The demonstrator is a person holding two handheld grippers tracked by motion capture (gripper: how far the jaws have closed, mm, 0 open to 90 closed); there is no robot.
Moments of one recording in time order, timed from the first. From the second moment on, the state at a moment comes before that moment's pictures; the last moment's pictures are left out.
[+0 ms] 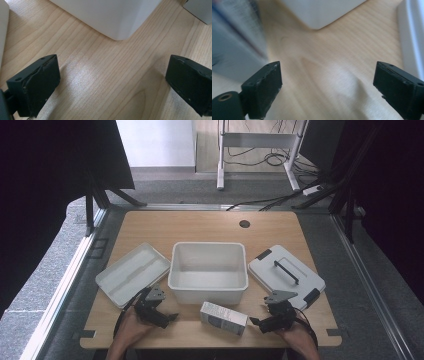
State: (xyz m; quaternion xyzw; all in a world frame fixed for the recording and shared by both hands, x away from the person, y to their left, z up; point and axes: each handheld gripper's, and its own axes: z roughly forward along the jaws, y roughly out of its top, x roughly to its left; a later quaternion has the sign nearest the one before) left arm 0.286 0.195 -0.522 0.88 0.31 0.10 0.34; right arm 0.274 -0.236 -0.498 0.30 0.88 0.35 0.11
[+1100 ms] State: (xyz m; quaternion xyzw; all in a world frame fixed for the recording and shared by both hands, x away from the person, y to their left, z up) left arm 0.286 0.195 -0.522 0.88 0.31 0.10 0.34; right arm 0.264 -0.129 -0.446 0.15 0.97 0.19 0.02
